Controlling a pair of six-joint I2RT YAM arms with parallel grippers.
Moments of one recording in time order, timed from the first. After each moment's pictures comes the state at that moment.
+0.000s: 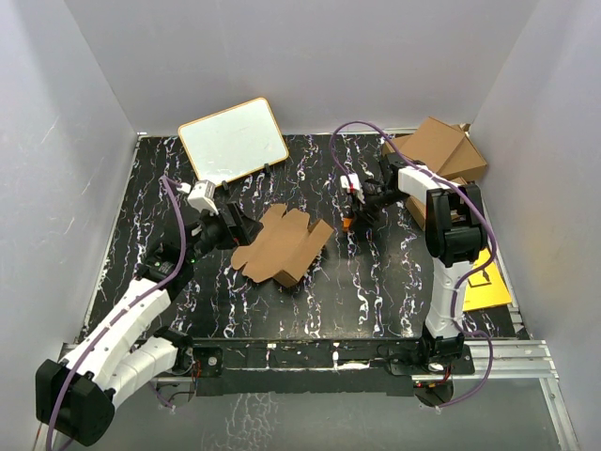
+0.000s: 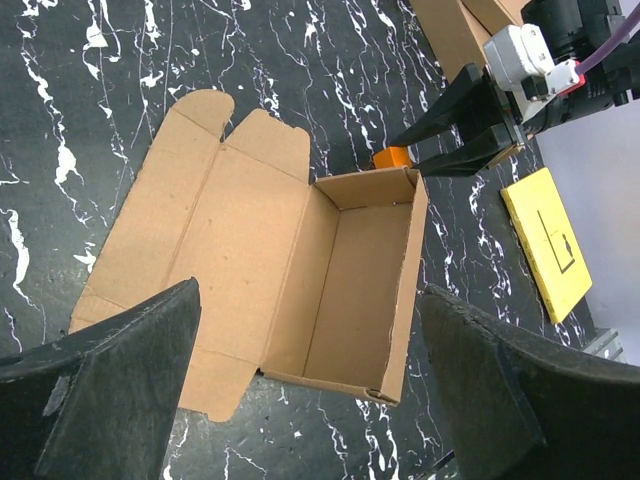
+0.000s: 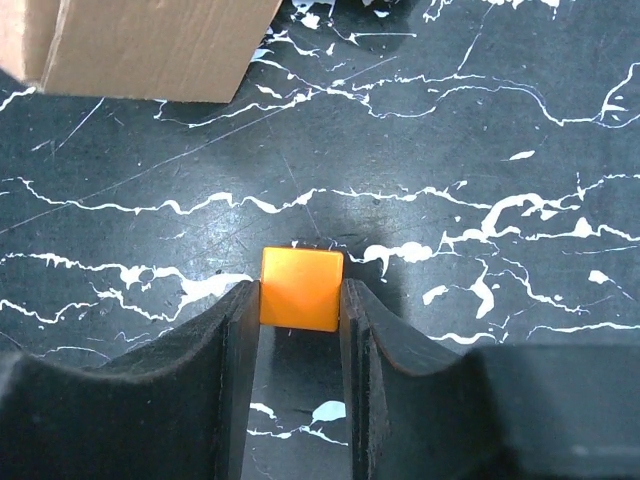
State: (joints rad) left arm -0.41 0.88 0.64 -0.13 0.16 -0.55; right arm 0.12 2.09 1.48 -0.84 -0.92 -1.39
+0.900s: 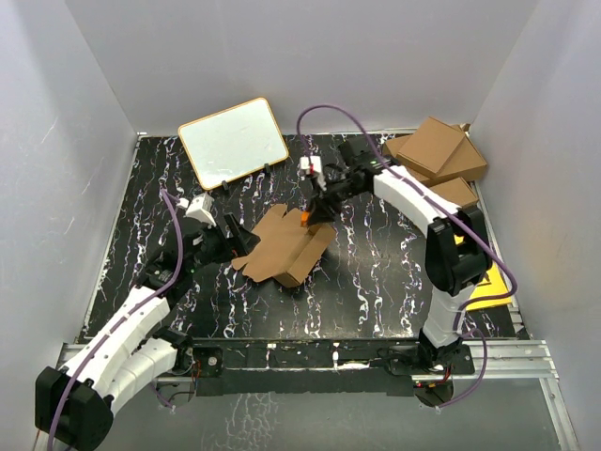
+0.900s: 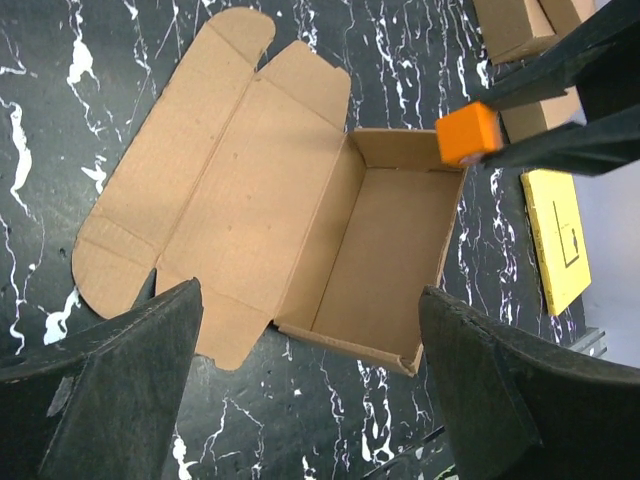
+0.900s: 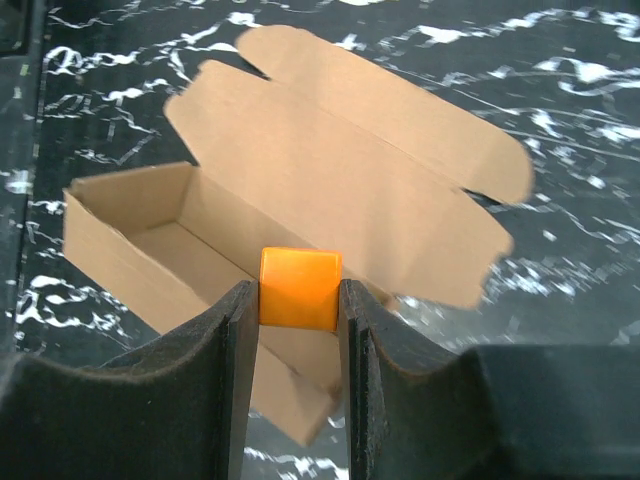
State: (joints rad) left arm -0.41 0.83 0.57 -0.20 0.14 -0.65; right arm 0.37 1.84 1.52 -0.70 -0.97 -0.81
